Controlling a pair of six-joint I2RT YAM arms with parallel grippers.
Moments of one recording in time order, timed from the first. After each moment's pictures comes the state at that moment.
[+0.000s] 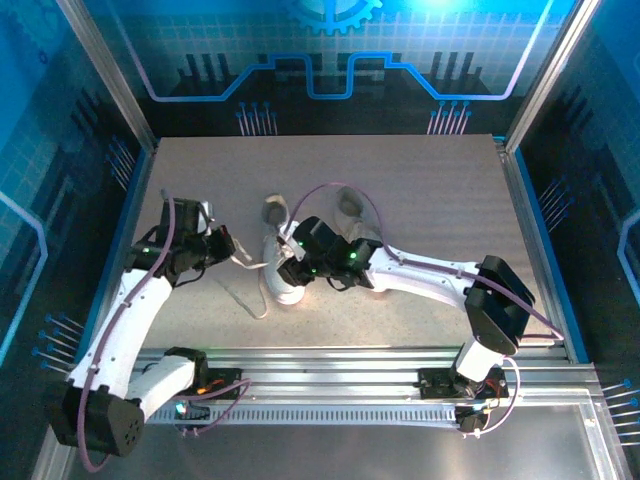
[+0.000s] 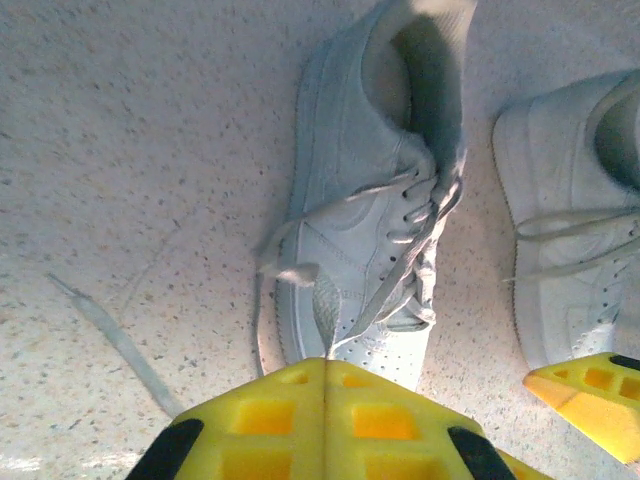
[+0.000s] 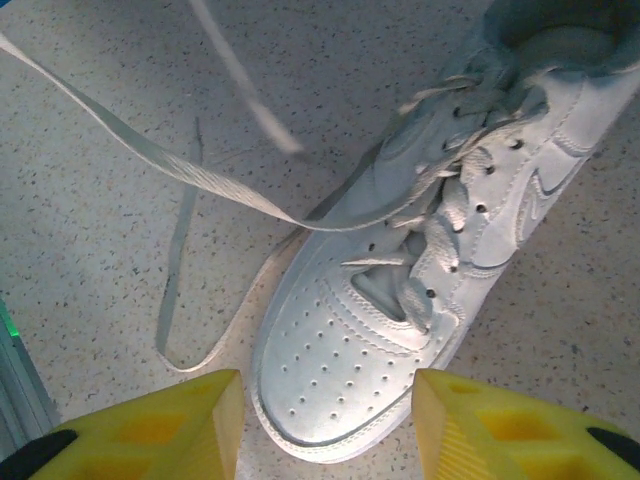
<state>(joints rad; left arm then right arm) -0.10 1.01 0.93 -0.83 0.22 -0.54 0.99 1.67 1.21 -0.33 0.00 0.20</state>
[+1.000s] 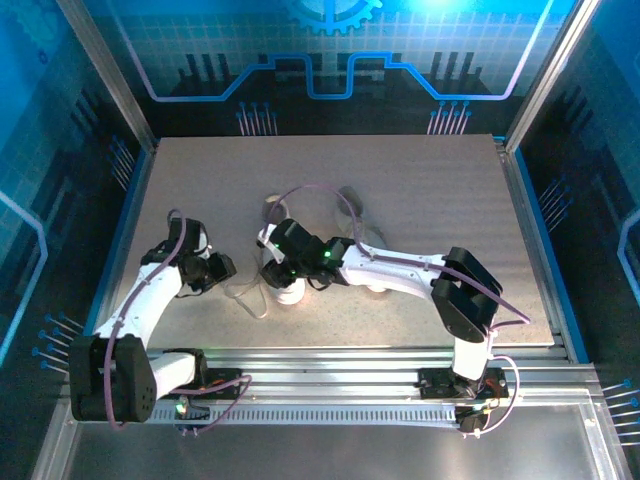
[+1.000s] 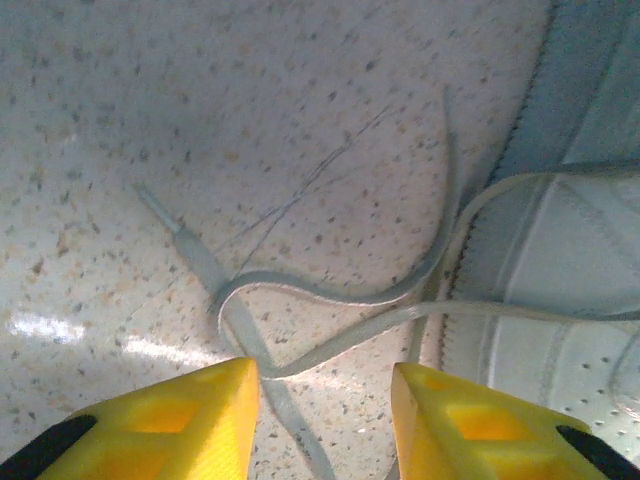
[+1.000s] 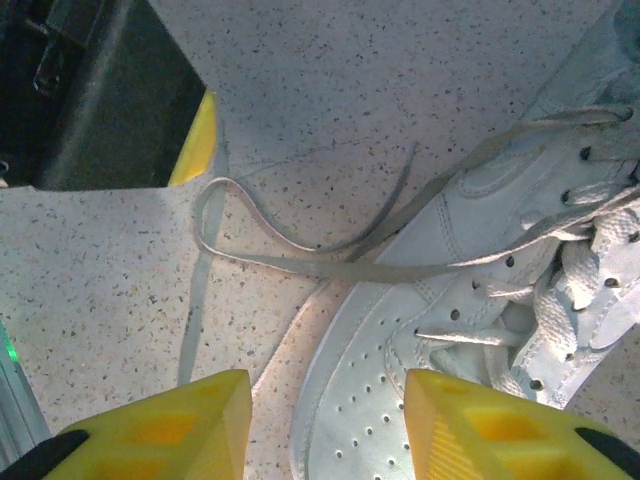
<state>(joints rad) 0.05 1.16 0.70 -0.71 0.25 -0.50 1.03 1.84 1.37 -0.35 0.00 0.20</state>
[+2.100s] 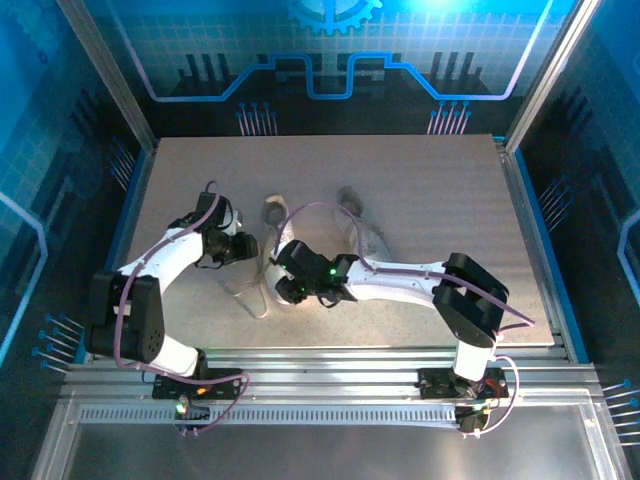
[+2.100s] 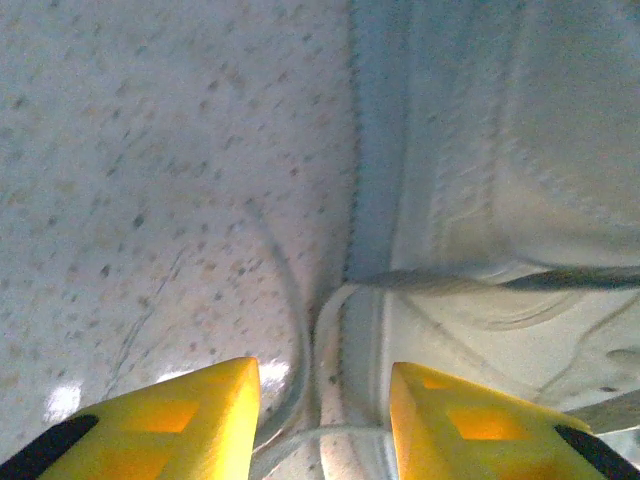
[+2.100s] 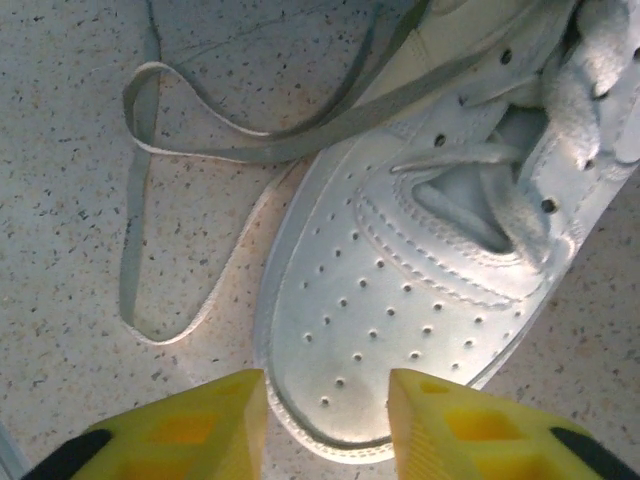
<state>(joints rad) -0.08 1.49 0.89 -0.57 0.31 -0.33 1.07 1.79 1.20 -0.32 0.09 0.30</state>
